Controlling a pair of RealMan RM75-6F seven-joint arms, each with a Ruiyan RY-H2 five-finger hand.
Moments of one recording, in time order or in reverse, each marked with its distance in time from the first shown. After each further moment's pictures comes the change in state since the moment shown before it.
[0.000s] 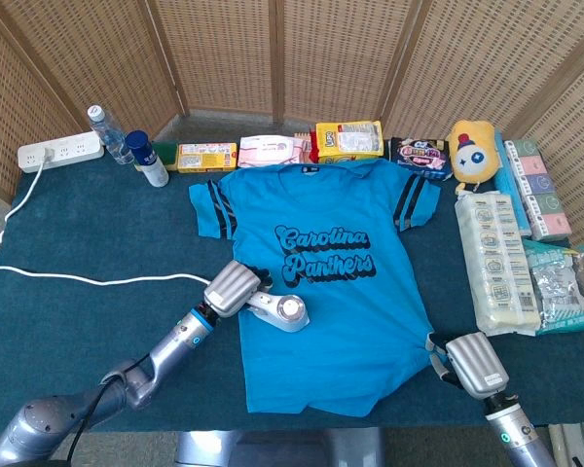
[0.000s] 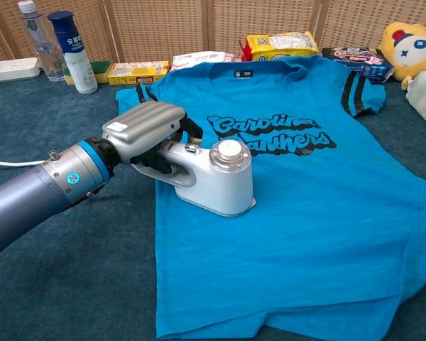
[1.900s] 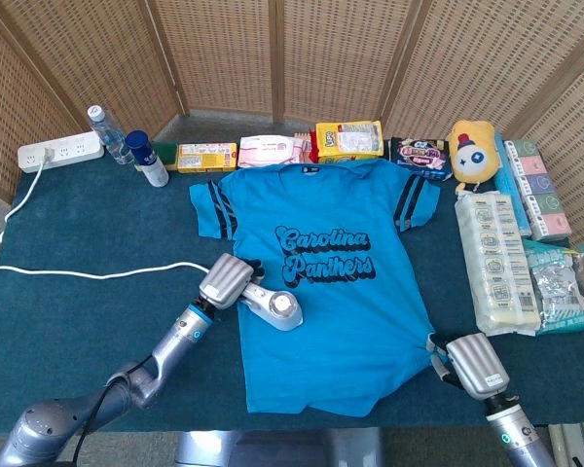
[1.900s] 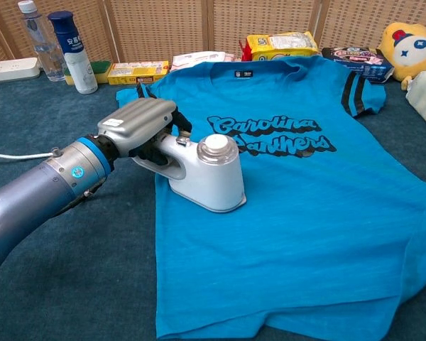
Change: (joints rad) left arm 0.010 -0.047 -0.090 0.049 -0.086 -0.064 0.042; right arm -0.004 0.002 0.002 -0.005 0.004 -0.006 -0.006
